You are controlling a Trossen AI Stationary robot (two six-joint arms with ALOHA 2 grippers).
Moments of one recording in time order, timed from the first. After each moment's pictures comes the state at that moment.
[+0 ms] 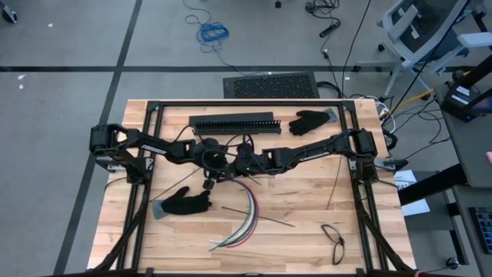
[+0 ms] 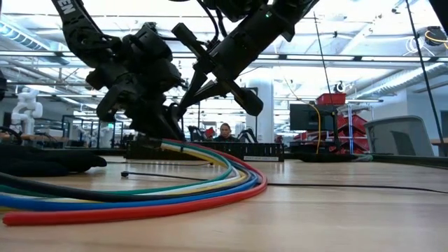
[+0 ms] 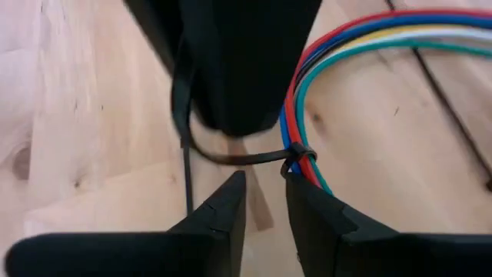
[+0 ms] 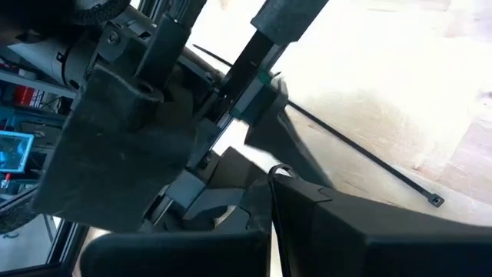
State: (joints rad) left arm 0.19 1.55 0.56 0.25 0.40 0.38; right arm 0.04 1.97 1.39 -0.14 0.21 1.19
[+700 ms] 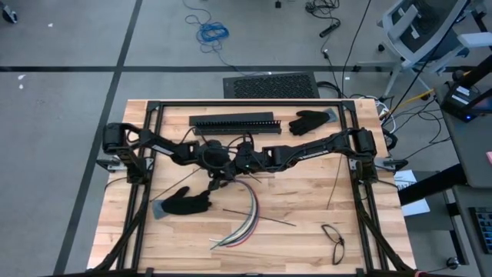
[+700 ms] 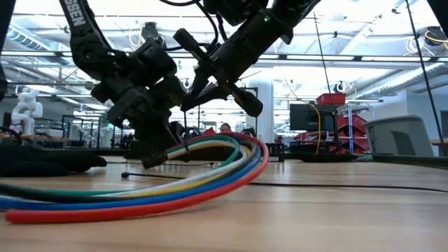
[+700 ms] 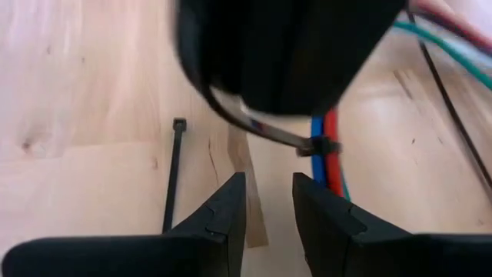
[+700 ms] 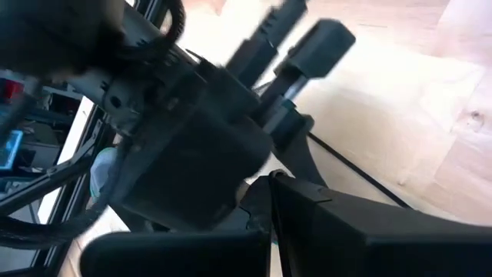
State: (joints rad) left arm 0.19 1.67 0.56 0.37 0.44 0.14; right arm 0.01 1.97 1.39 -0.14 0.21 1.14
